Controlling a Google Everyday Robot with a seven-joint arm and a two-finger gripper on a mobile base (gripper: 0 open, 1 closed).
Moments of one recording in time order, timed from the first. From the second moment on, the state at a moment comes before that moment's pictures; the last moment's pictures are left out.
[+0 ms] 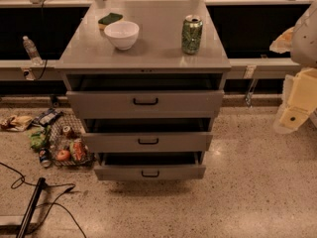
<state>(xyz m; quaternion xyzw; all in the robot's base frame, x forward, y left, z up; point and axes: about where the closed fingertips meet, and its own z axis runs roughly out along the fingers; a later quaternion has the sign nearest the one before) 0.438 -0.217 0.977 -0.60 0.78 -0.03 0.16</state>
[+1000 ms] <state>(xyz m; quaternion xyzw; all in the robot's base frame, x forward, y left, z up) 0.520 -0.196 0.972 -0.55 0.77 0.06 0.32</state>
